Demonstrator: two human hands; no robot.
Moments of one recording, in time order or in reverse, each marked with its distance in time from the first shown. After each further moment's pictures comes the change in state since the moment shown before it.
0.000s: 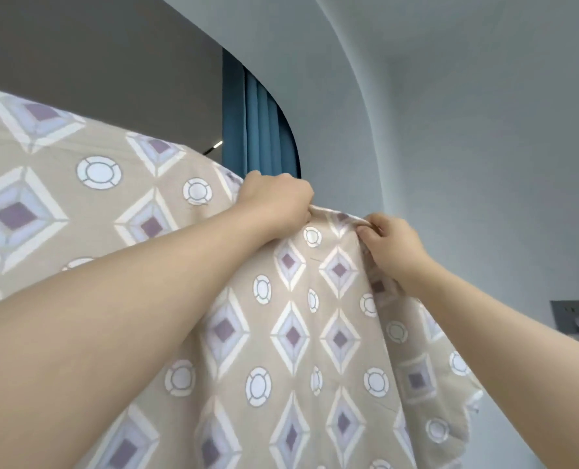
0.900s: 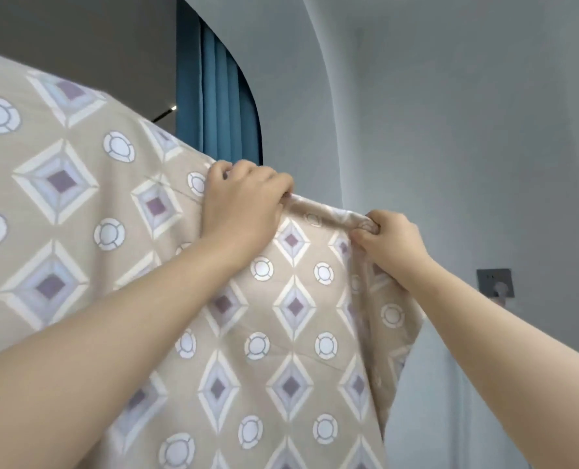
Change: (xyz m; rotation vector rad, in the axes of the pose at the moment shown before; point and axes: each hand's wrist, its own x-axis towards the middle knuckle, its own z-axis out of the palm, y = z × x) left_hand -0.037 0.051 0.036 -0.188 0.521 0.013; right_hand -0.040 0.043 -0.057 -0.231 0.035 0.157
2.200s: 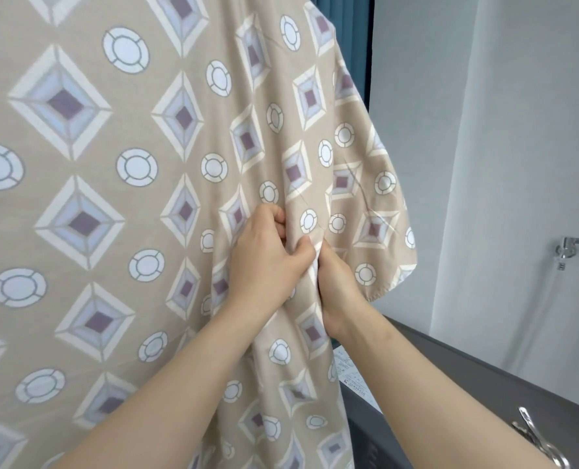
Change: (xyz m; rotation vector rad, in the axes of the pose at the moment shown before) left_hand -0.228 -0.033 -0.127 -0.540 -0.220 -0.785; right_hand -0.259 -0.147 0.117 1.558 -0.883 0.775
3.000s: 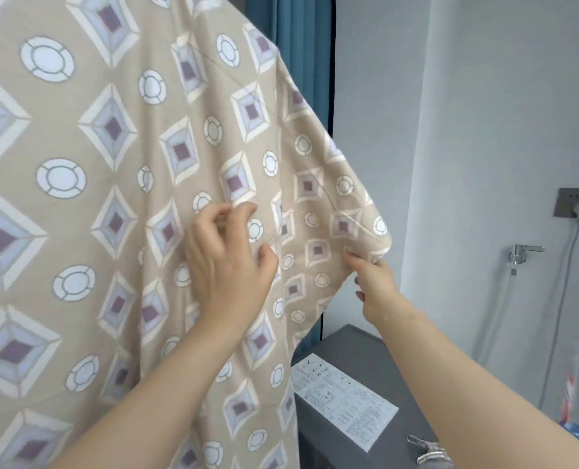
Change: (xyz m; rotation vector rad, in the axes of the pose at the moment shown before) left_hand -0.001 -0.002 0.053 0.306 0.388 0.311; right_hand 0.002 -0.073 -0.119 -0.412 0.604 -0.210
